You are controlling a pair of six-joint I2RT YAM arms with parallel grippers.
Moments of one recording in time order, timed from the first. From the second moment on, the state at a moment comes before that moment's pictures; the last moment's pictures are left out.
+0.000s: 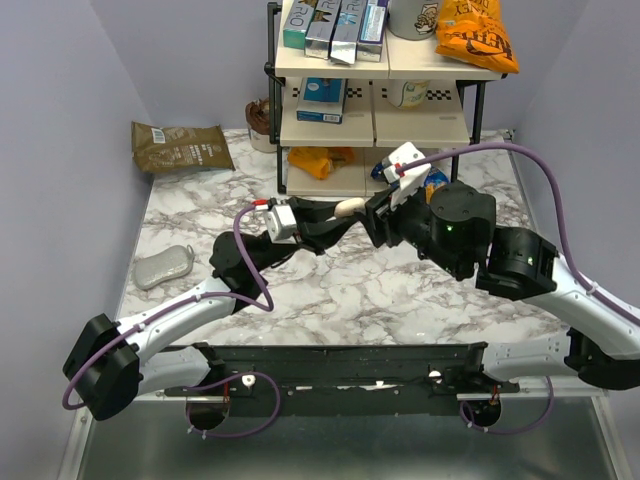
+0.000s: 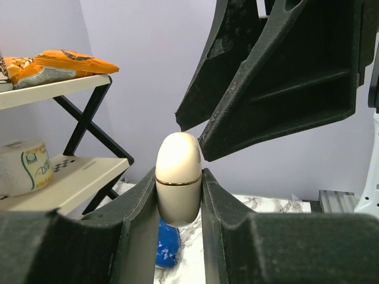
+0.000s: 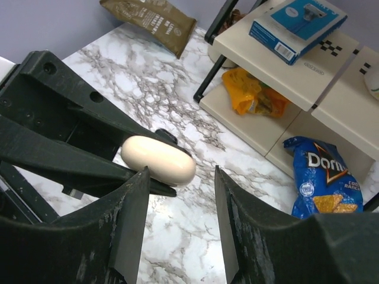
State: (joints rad) left arm -0.79 1.13 0.68 1.04 0.43 -0.13; right arm 1.18 1.18 1.61 -0.67 0.50 -0.02
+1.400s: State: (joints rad) left arm -0.61 1.99 1.11 0.28 0.34 -0.67; right arm 1.16 0.93 1.17 -0.52 0.72 0.19
